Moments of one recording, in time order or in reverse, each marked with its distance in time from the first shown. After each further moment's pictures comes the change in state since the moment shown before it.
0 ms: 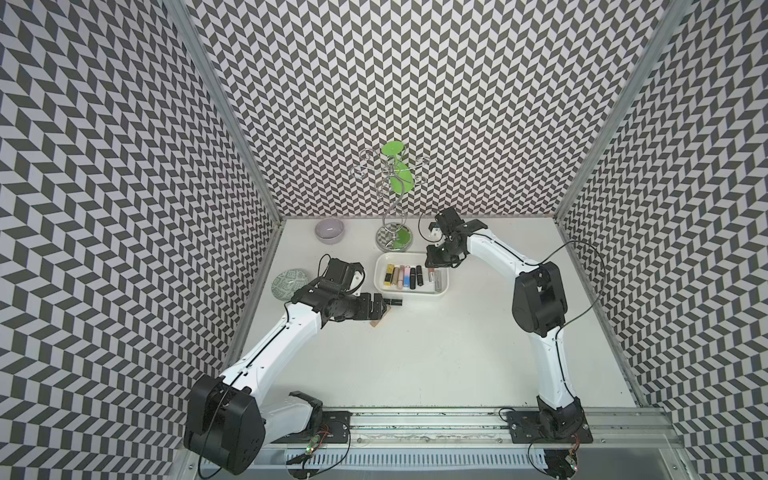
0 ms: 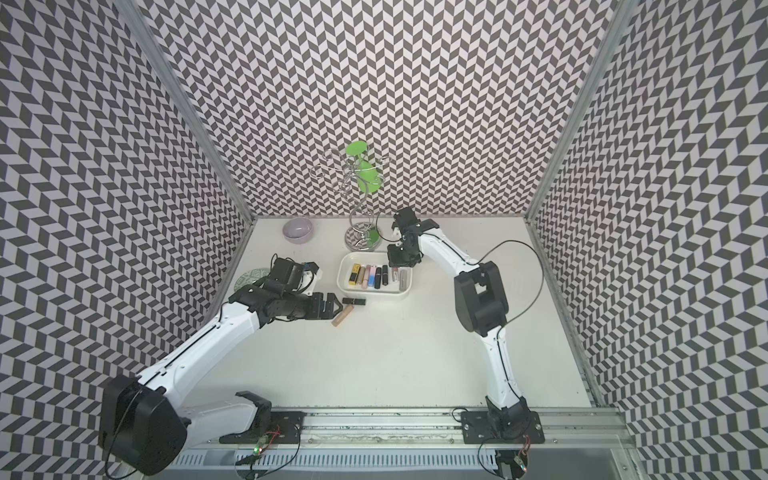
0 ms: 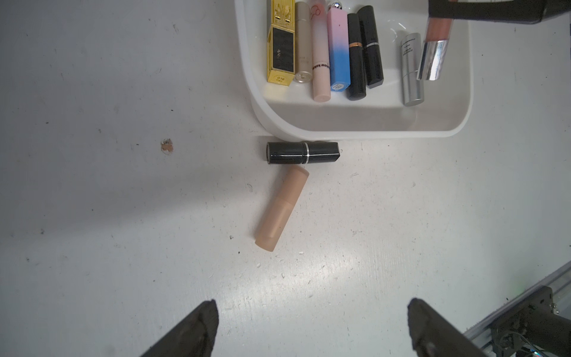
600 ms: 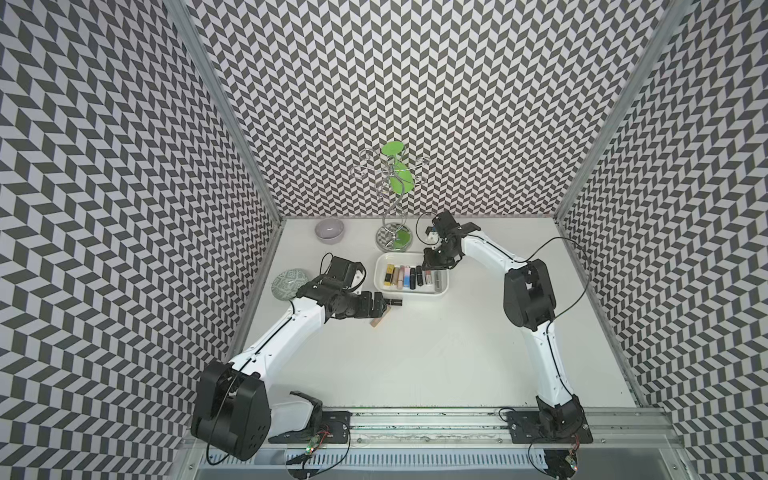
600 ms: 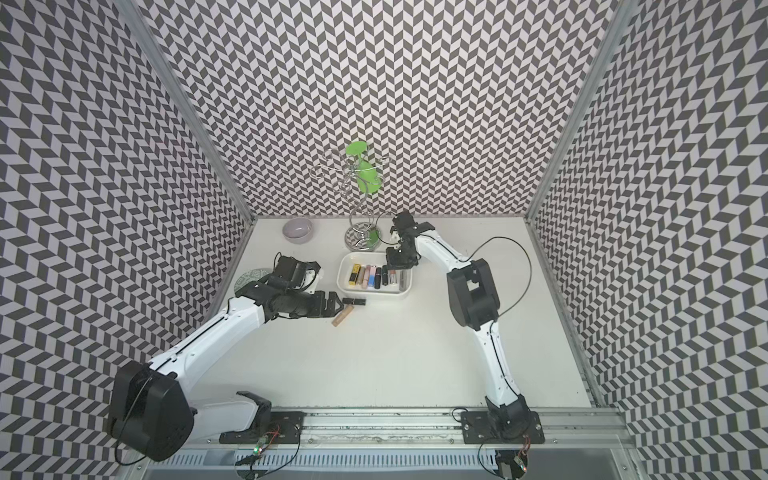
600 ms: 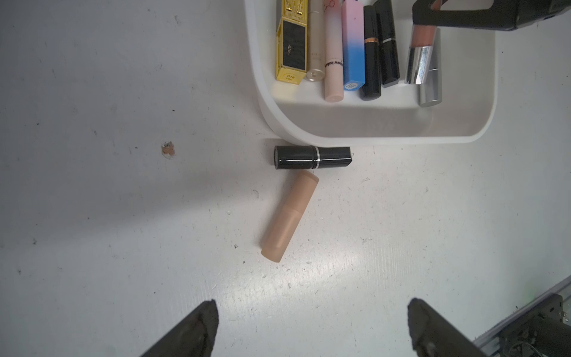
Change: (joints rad) left arm 0.018 0.063 0.006 0.023 0.002 0.009; right arm -0.005 0.110 0.061 0.019 -0.051 0.002
